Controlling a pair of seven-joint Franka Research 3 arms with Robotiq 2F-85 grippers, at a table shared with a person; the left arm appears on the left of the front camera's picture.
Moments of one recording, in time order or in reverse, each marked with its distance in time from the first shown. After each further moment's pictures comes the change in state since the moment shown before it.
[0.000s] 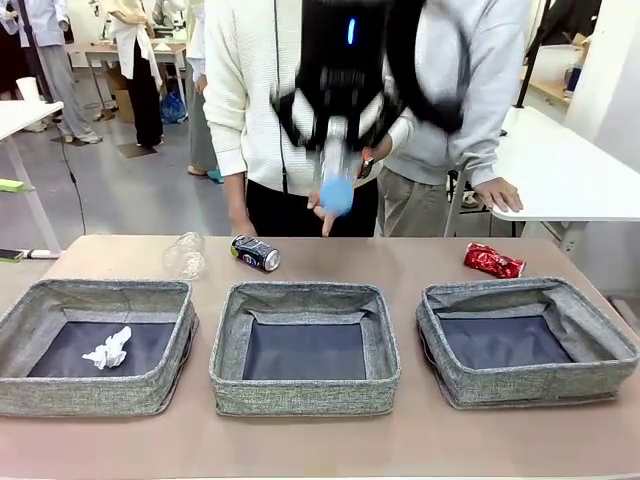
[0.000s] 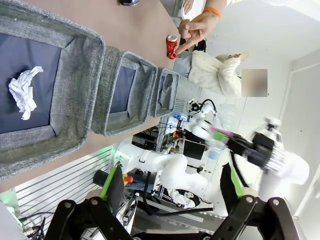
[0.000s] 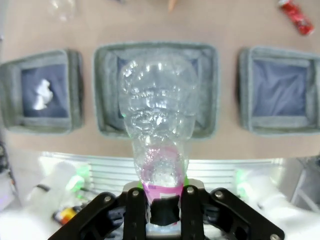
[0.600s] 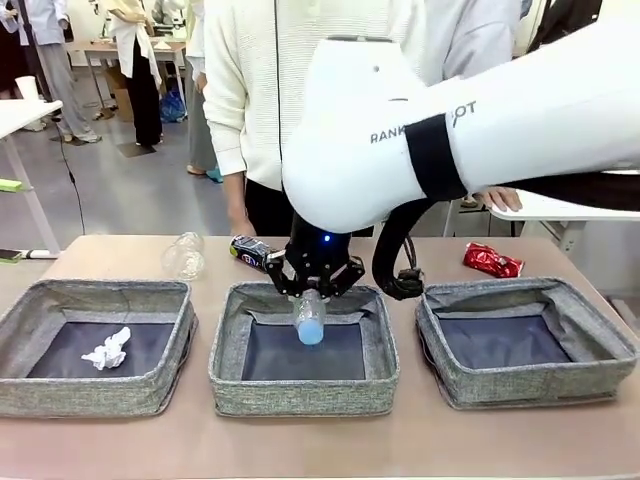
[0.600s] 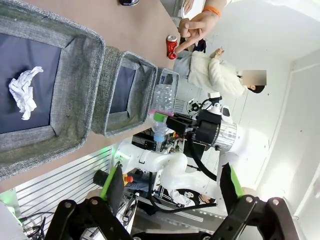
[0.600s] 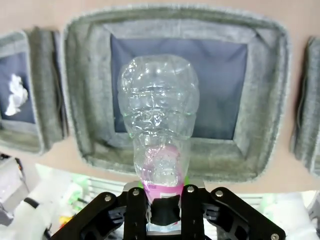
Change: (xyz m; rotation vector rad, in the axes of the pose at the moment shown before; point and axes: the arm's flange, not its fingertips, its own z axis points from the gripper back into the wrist) left arm 0.000 0.000 0.000 0.000 0.000 0.000; right arm 0.002 -0.005 -0.151 0.114 0.083 0.006
